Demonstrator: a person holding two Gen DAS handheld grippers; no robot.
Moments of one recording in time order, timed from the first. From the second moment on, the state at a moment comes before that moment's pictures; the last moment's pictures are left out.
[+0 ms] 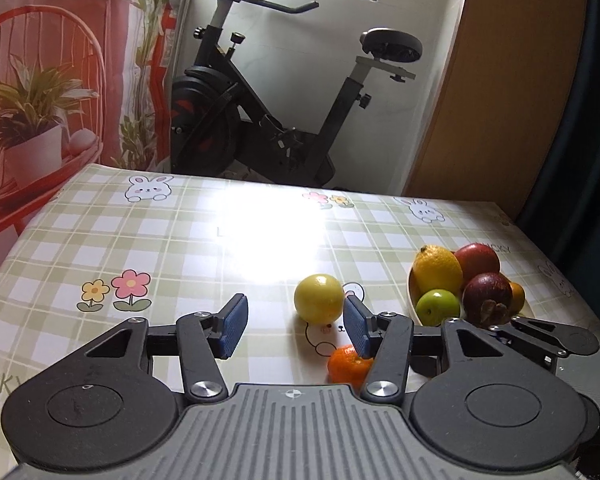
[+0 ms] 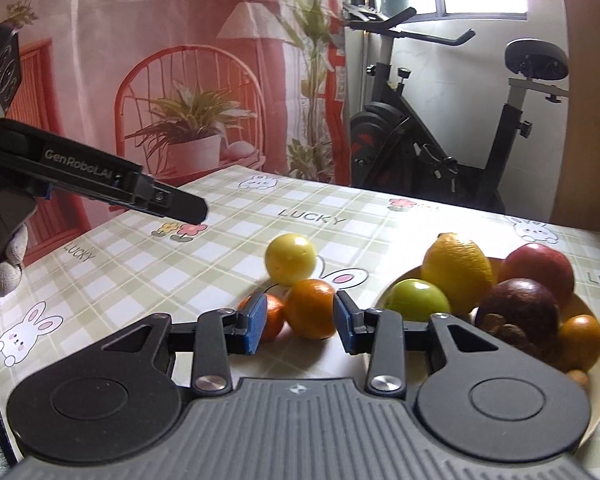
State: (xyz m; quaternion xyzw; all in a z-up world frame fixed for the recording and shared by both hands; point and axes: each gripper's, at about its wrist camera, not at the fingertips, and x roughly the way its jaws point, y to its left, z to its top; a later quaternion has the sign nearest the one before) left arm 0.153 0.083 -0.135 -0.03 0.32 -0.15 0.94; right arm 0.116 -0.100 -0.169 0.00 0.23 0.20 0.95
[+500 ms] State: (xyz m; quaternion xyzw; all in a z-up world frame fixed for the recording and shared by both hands) left arm 0.168 0.071 -0.174 -0.02 0.36 -0.20 0.91; right arm 0.132 -0.075 -0.189 0.02 0.28 0.21 0.94
